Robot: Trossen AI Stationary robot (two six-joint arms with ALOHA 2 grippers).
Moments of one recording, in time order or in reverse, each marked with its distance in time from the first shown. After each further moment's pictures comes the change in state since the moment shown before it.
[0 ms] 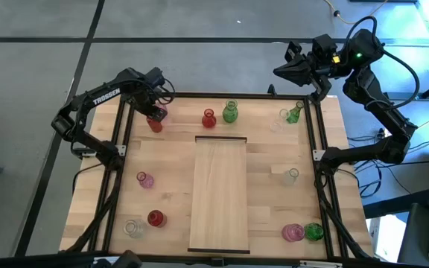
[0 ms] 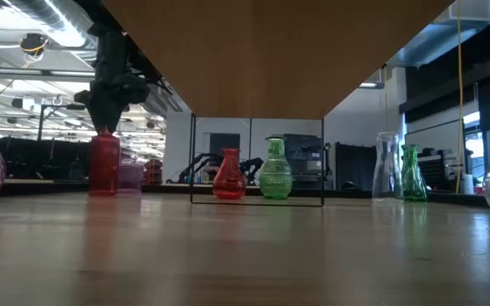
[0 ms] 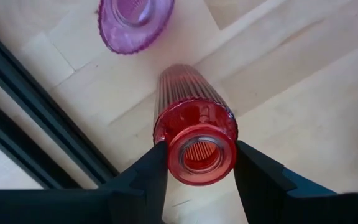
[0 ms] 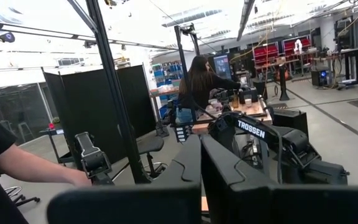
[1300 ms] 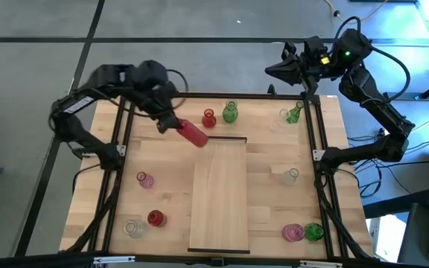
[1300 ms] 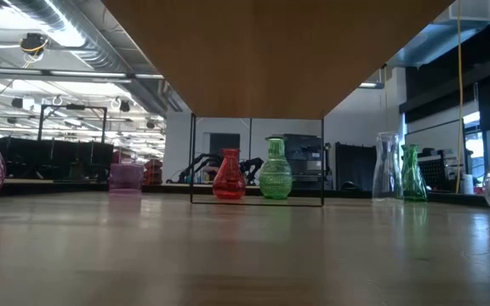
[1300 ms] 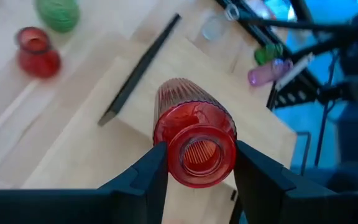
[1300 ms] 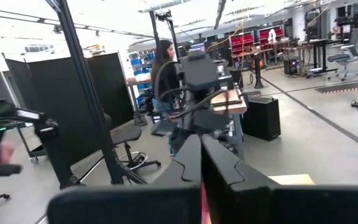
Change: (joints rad) left arm -0.606 0.031 0.791 -0.098 0.264 -0.298; right arm -0.001 0.025 0.000 -0.105 0.080 -0.119
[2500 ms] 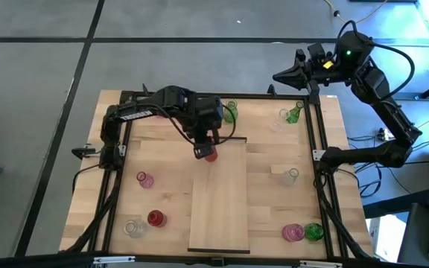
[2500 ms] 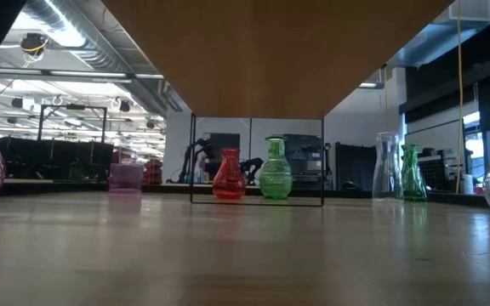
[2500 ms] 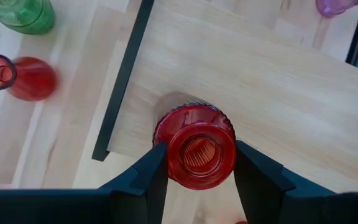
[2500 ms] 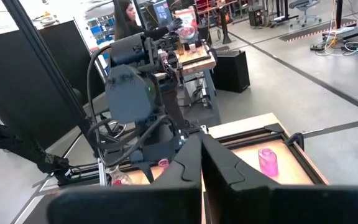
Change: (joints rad) left arm -0.185 0.459 0.343 -0.177 -0.201 0.152; right arm -0.092 -0.069 0.000 -0.367 0.012 -0.127
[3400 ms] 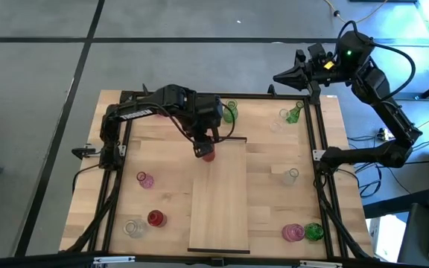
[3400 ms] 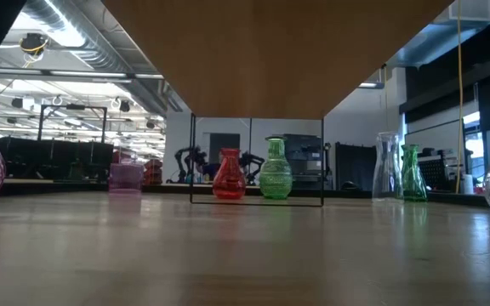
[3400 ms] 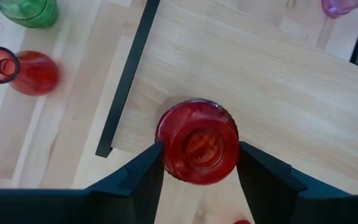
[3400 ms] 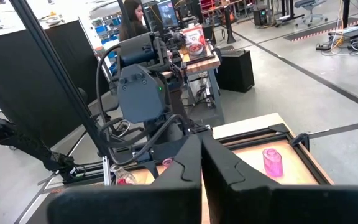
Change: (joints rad) left arm 0.016 -0.003 -0.019 0.000 0.005 -0.011; right arm 0.000 -0.002 0.000 0.000 -0.017 0.003
